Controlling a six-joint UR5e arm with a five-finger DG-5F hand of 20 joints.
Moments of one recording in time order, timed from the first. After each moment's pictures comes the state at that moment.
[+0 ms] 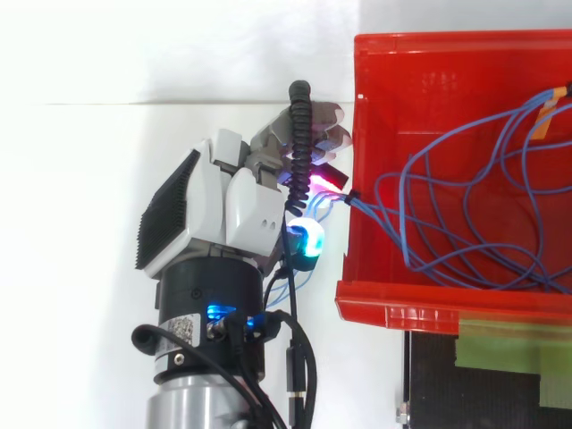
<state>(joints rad) -0.15 -2.25 -1.02 -3.18 -1.79 -2.39</state>
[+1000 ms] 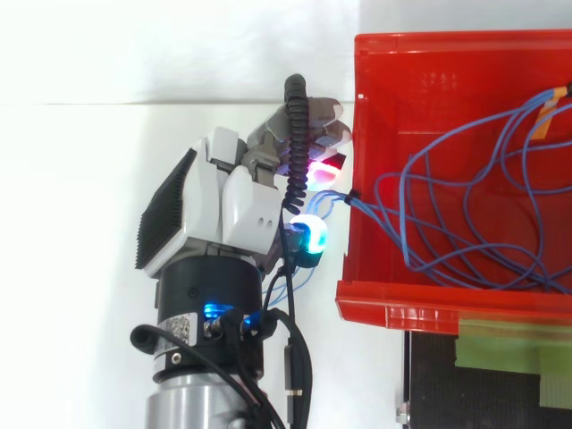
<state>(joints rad) -0.15 -2.25 -1.02 -3.17 -1.79 -2.42</state>
